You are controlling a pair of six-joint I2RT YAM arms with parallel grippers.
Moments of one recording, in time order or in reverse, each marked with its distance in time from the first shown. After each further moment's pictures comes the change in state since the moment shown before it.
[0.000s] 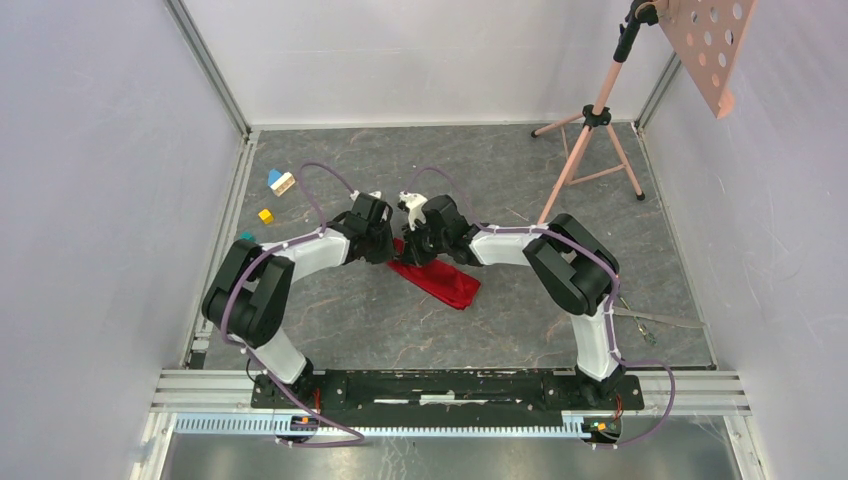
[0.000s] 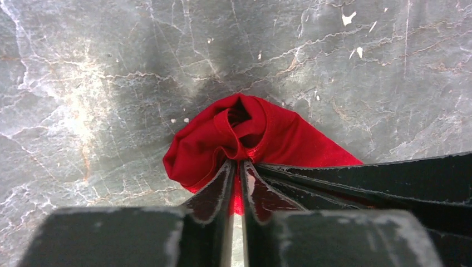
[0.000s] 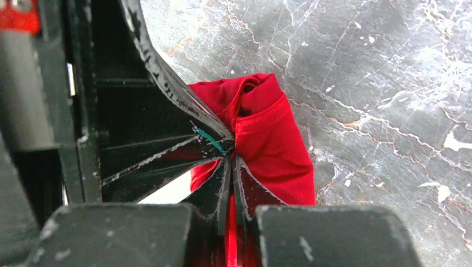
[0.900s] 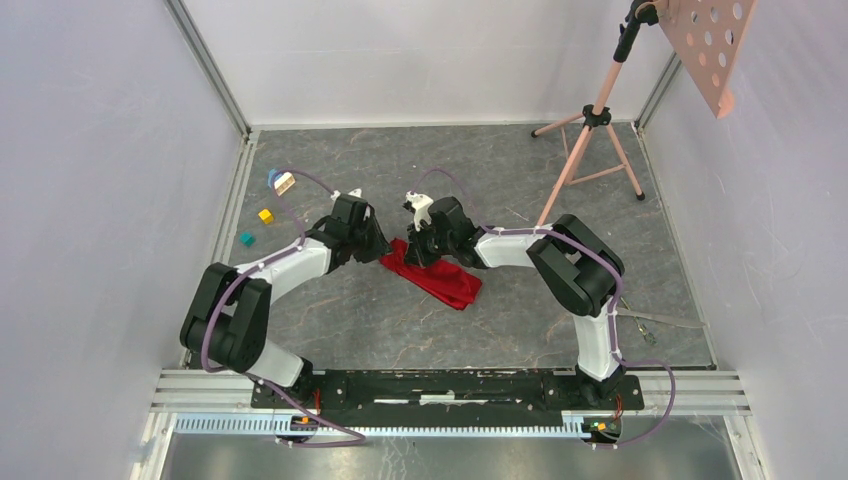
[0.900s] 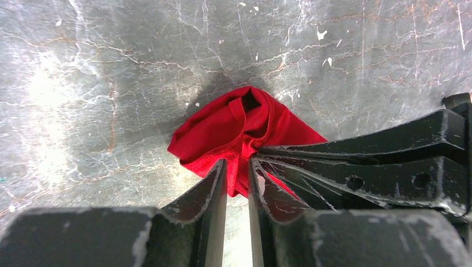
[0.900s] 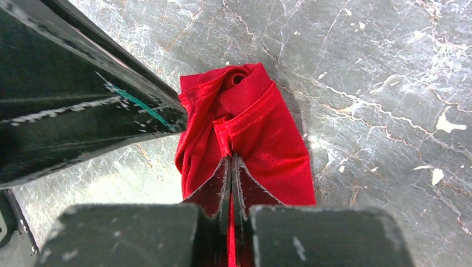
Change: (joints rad) left arm 0.066 -0.154 -0.091 0.035 0.029 -0.072; right arm -0.022 -0.025 -0.066 0.069 -0.033 0.026
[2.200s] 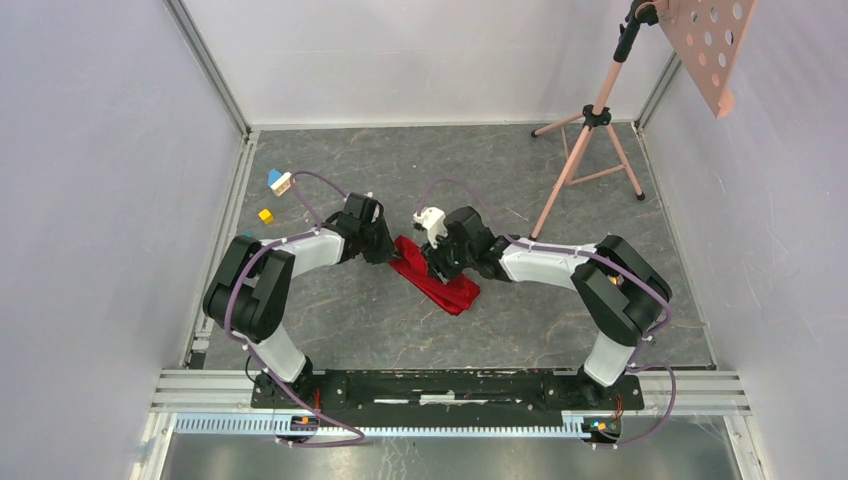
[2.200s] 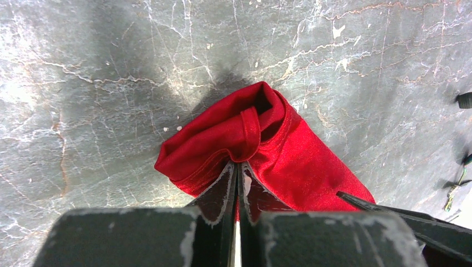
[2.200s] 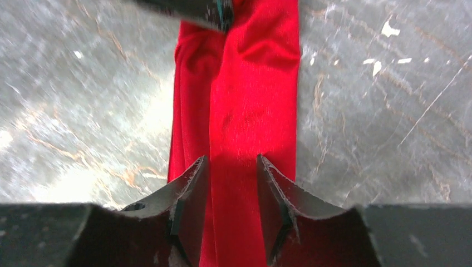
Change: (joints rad) left arm 0.009 0.200 0.063 0.043 0.087 -0.023; right arm 0.015 -0.266 -0.157 -0.201 0.107 -0.272
